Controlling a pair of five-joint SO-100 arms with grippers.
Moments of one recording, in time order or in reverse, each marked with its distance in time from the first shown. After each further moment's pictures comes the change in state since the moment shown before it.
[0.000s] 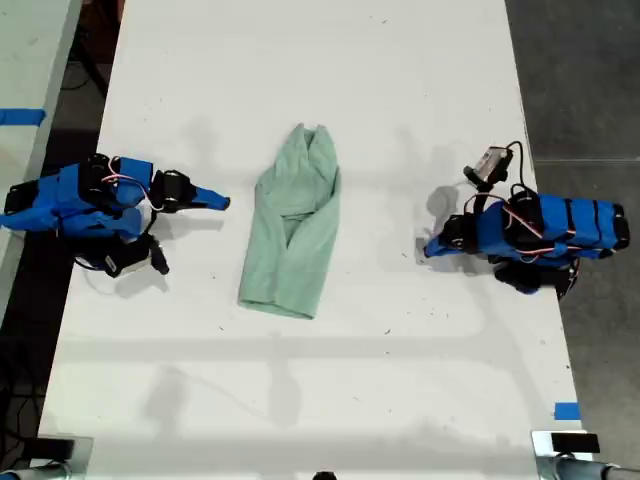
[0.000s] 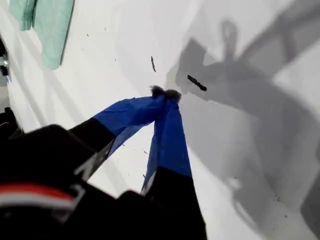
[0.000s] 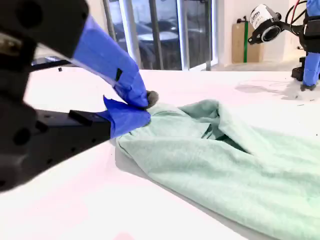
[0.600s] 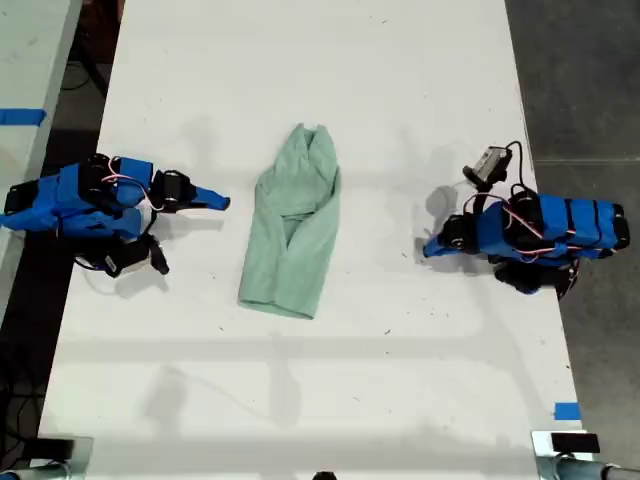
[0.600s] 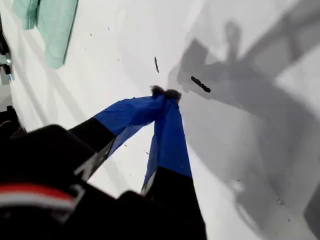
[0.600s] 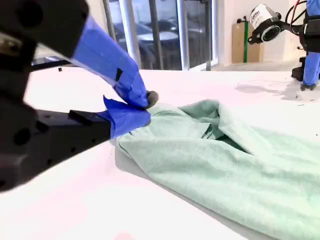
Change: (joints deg) arm 0 0.0 0.0 0.0 0.0 0.0; arm 1 -0.2 0.0 0.0 -0.7 -0.2
